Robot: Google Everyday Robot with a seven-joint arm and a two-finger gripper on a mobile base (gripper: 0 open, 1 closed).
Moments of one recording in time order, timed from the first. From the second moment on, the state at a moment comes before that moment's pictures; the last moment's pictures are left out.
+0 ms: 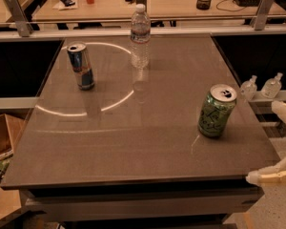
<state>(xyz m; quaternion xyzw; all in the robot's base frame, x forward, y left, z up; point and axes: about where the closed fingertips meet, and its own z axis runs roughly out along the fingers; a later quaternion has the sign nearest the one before) 0.377 -0.241 0.887 -0.40 0.71 0.23 0.54</state>
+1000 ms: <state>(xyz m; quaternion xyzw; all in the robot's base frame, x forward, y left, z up) 0.413 -0.228 0.879 -0.33 0.72 0.19 0.58</state>
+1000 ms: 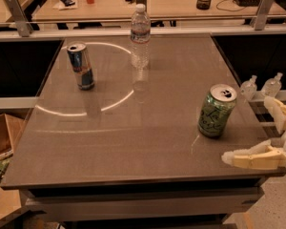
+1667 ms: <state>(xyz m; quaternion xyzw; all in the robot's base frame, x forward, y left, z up) 0.441 -0.213 0.863 -0.30 0.72 0.19 0.59</state>
